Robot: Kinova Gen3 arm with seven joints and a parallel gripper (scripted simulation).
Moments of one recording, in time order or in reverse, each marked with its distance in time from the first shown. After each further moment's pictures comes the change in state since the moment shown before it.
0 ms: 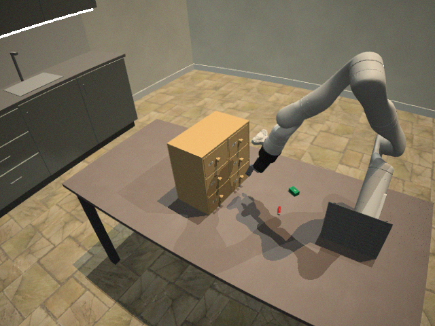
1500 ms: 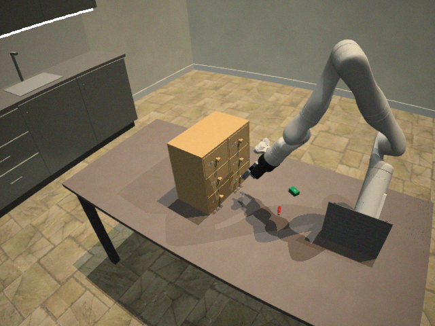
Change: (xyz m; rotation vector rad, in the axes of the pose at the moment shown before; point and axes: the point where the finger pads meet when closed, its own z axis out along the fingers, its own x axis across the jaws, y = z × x) arm -0.002 -0.007 0.034 0.178 -0.005 0.006
